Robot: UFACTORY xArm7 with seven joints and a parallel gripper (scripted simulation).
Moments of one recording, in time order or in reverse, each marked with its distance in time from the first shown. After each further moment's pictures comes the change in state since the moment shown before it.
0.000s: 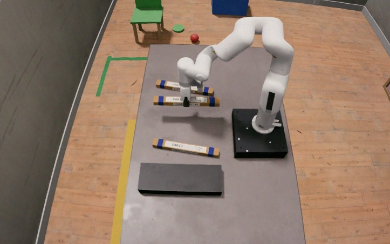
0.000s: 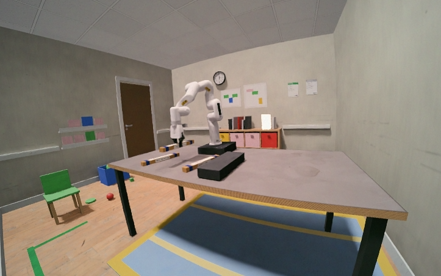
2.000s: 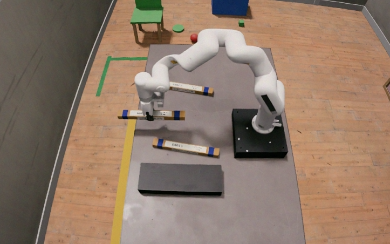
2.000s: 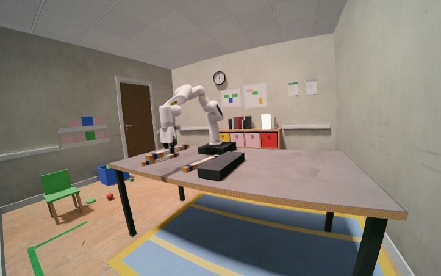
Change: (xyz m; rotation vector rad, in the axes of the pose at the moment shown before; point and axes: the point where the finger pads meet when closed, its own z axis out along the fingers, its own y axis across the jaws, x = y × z) arm -0.180 0.091 0.001 0.002 0.001 0.000
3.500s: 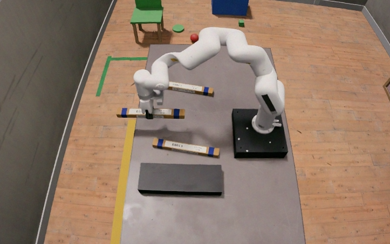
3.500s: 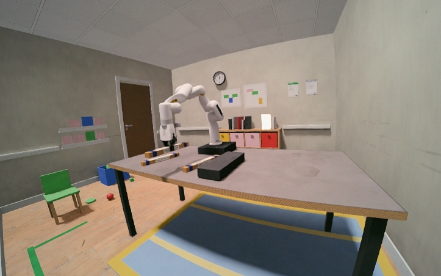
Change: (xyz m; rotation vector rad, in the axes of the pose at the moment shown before) arm -0.001 0.001 -0.017 0.000 -0.001 0.000
